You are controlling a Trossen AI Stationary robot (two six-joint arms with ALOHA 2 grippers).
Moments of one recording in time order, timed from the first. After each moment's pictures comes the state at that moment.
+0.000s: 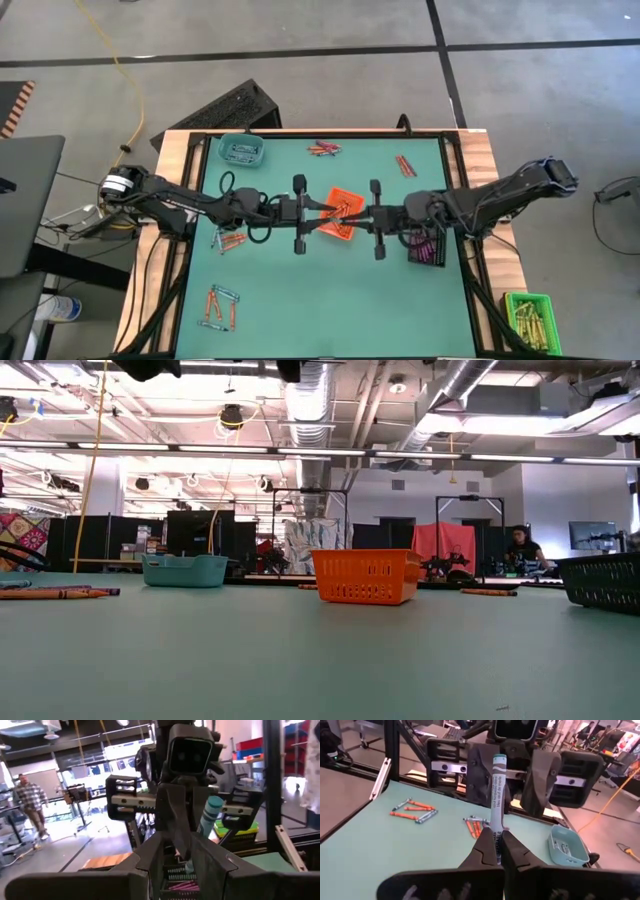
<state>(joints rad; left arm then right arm) -0.12 1.50 0.85 0.89 -0.12 0.22 0.25 1.22 0.91 0.12 0.27 -0.22</state>
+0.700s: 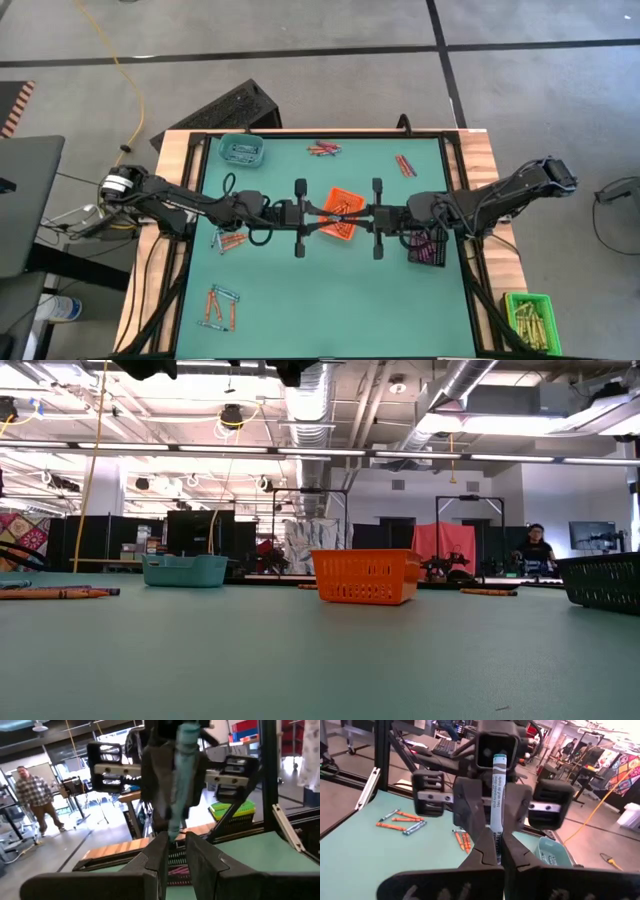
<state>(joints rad) -0.12 1.50 0.85 0.81 -0.13 0.27 0.28 1.22 0.91 0.20 0.33 -0.28</state>
